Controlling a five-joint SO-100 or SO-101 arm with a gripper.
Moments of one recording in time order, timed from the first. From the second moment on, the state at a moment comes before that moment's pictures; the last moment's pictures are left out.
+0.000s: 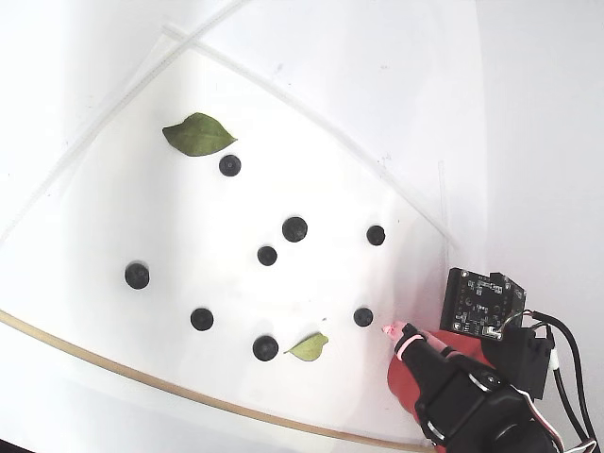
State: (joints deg) arm 21.8 109.4 132.8 6.9 -117.5
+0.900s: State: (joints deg) arm 28.4 122.0 133.8 17.8 -117.5
